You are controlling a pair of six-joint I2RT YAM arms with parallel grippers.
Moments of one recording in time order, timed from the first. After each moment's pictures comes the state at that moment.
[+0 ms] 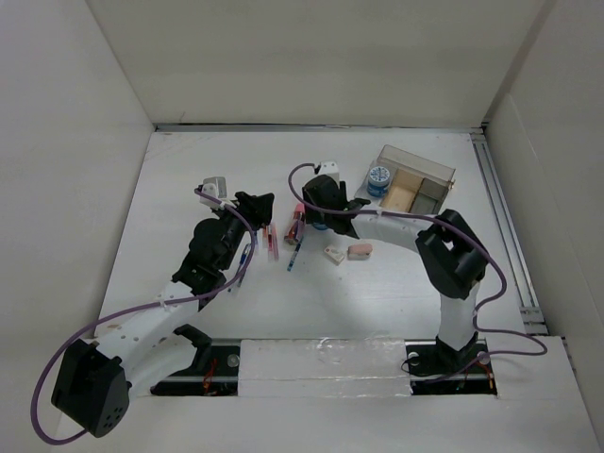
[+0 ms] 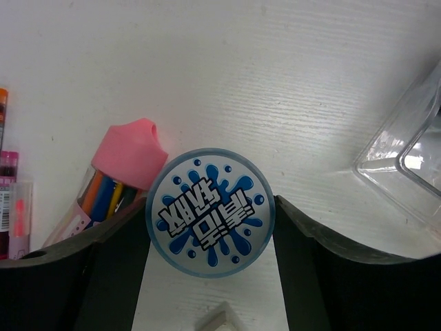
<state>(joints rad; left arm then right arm) -0.53 0.91 0.48 0.47 -0.22 -0.56 0.76 1.93 1.32 -0.13 0.47 0.39</state>
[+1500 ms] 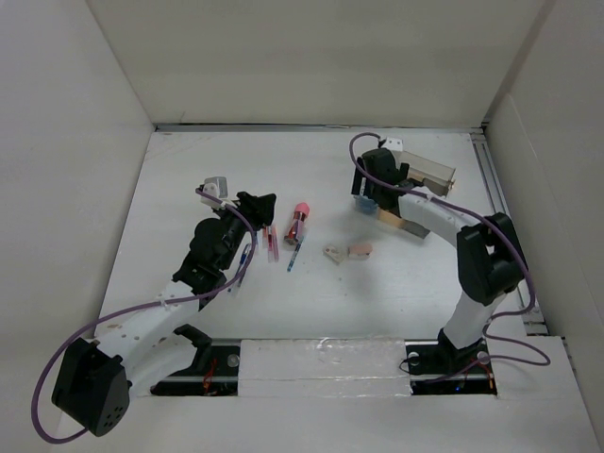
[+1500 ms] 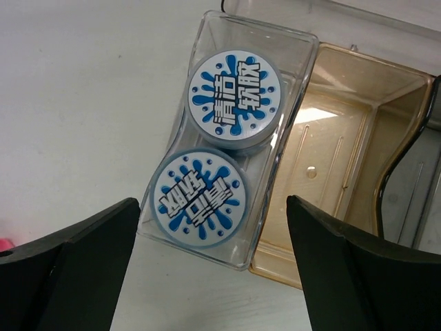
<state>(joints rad) -0.53 0.92 0.48 0.47 -0.20 -0.57 0.45 1.76 1.25 -0.19 0.48 0.42</state>
